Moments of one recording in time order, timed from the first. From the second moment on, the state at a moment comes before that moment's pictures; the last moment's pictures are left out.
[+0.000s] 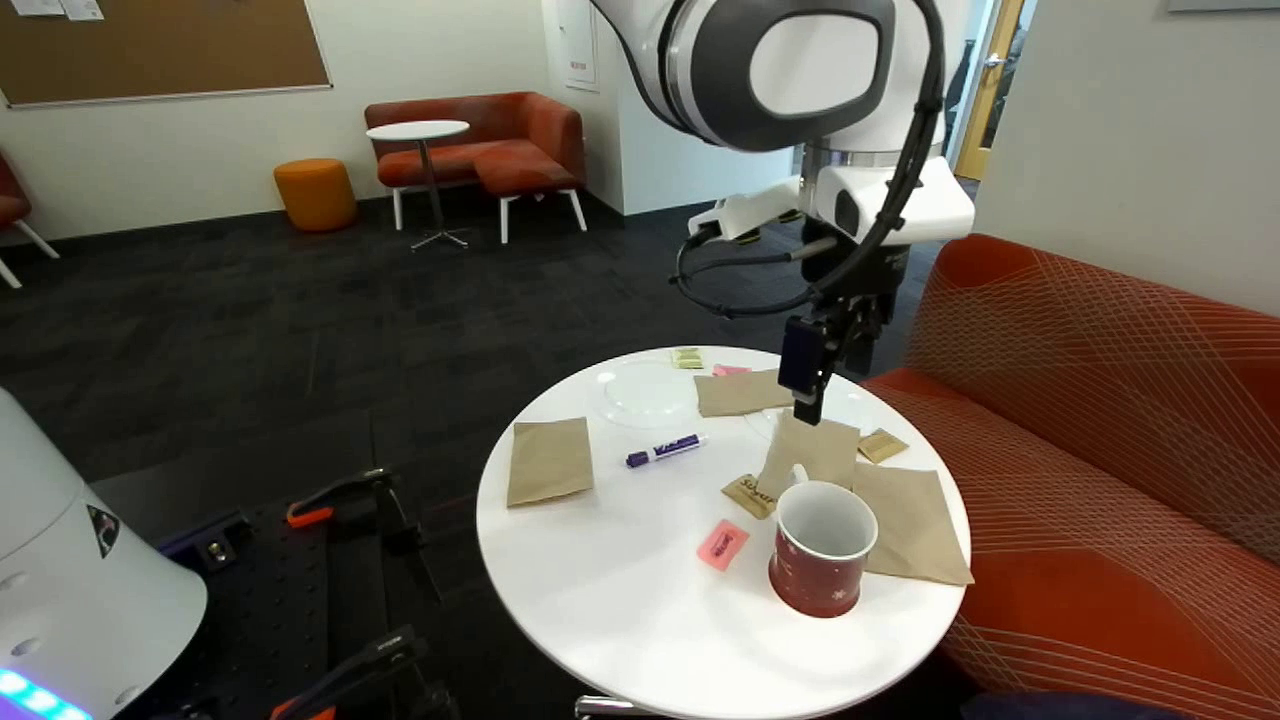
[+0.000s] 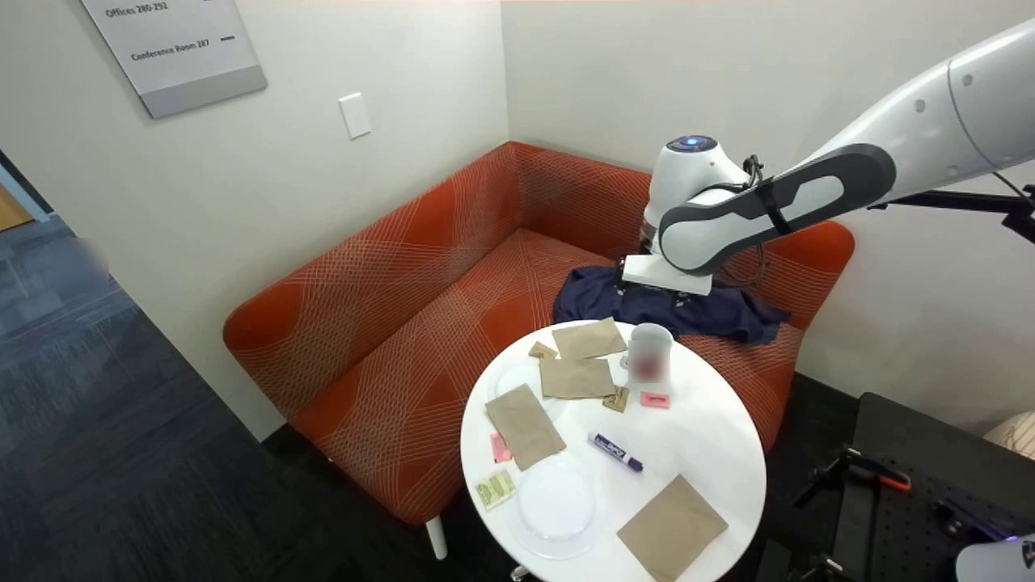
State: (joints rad) arm -0.10 0.39 -0.14 -2.00 0.05 2.44 0.98
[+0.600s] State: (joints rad) arm -0.10 0.49 -0.16 -1.95 0.10 2.46 0.97
